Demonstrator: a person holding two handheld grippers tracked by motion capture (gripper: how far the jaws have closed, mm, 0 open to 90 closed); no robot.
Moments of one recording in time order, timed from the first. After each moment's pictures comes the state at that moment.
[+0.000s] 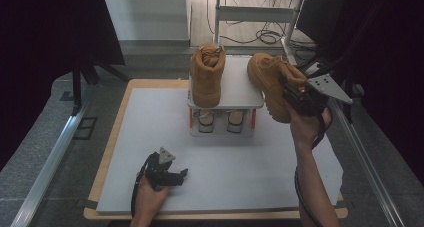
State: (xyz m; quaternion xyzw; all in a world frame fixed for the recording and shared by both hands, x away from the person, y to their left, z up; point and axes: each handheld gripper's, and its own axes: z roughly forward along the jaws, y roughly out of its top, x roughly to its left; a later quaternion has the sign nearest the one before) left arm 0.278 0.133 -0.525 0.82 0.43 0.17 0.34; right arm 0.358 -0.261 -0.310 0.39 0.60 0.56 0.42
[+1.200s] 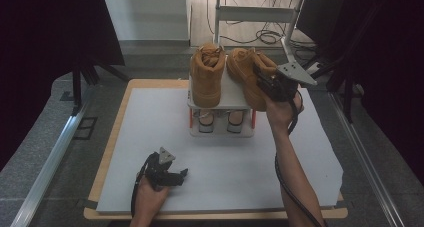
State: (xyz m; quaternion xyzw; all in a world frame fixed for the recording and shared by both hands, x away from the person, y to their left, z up) left arm 0.278 0.134 -0.524 0.82 0.43 0.17 0.34; right arm 0.407 -0.208 -0.316 0.37 0.62 0.57 0.40
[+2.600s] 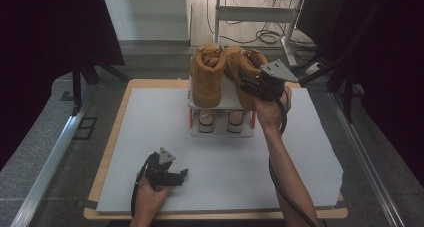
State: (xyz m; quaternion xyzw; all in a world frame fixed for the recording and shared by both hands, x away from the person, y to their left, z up) left arm 0.278 0.133 -0.525 0.82 0.43 0.17 0.34; right arm 0.418 -0.181 -0.325 0.37 0.64 0.53 0.42
